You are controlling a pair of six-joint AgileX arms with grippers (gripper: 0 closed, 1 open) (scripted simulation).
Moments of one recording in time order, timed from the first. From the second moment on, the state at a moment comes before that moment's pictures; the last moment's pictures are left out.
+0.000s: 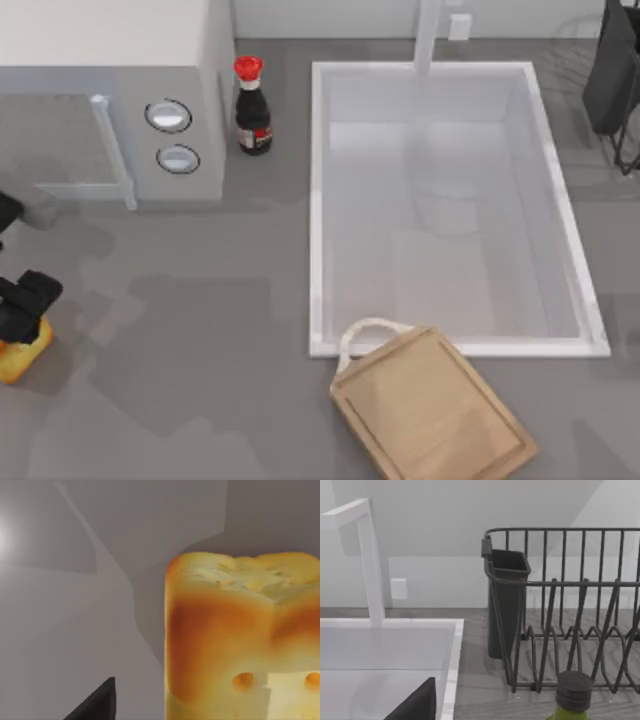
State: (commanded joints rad) left arm 0.06 1.73 1.09 -0.94 0.00 0.59; right arm 0.00 0.00 0.00 0.00 0.00 0.00
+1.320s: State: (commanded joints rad) left arm 0.07 1.82 0.98 -0.73 0.00 0.59; right arm 0.00 0.00 0.00 0.00 0.00 0.00
